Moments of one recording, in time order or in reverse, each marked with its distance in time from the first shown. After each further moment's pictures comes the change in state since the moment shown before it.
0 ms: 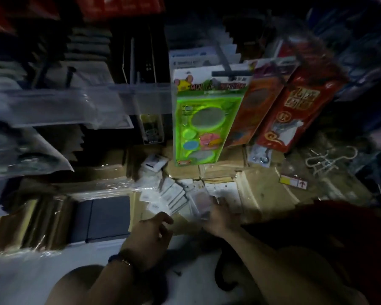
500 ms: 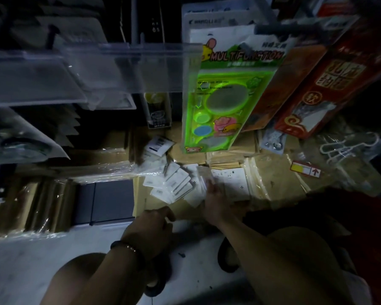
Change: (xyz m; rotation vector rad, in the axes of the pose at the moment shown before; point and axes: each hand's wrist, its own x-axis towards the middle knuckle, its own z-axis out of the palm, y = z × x) left_hand 0.011 -0.009 -0.003 0.145 -0.164 -0.101; right_hand 0.021 -0.018 0.039 -0.180 0.111 -0.104
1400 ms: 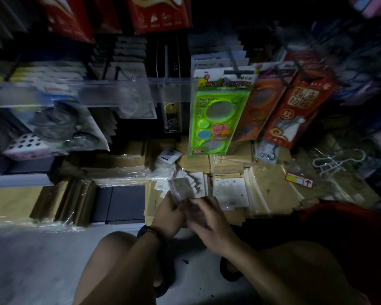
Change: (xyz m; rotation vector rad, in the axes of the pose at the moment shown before) left_hand -0.032 0.051 0.011 -0.921 0.329 0.020; right_hand -0.137 -0.039 -0.070 0.710 0.151 -0.396
